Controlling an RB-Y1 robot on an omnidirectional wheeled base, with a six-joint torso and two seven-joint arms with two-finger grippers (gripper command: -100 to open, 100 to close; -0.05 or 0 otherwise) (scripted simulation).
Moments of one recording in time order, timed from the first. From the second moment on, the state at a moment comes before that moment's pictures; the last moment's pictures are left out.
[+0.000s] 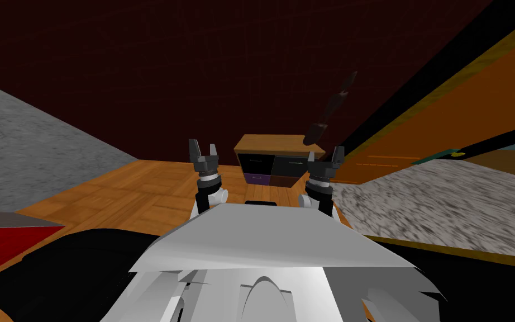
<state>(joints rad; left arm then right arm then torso) 0.47 0.02 -0.02 -2.37 0.01 -0.58 -0.02 0.49 0.03 -0.04 -2.27 0.06 -0.59 -0.16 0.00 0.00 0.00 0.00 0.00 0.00</state>
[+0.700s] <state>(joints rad) 0.47 0.02 -0.02 -2.37 0.01 -0.58 -0.02 0.49 0.03 -0.04 -2.27 0.06 -0.59 -0.16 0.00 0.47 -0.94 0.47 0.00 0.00</state>
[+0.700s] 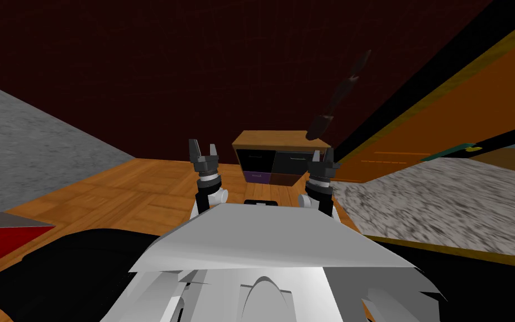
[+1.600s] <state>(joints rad) 0.47 0.02 -0.02 -2.37 0.01 -0.58 -0.02 0.46 -0.12 -0.03 -2.23 0.17 -0.58 -0.04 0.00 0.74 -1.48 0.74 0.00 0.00</state>
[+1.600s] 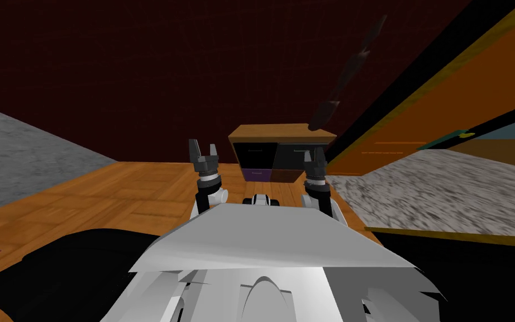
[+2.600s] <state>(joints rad) 0.47 0.02 -0.02 -2.37 0.01 -0.58 -0.02 0.42 -0.20 -0.03 -2.16 0.36 -0.56 0.22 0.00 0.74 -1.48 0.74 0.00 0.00</state>
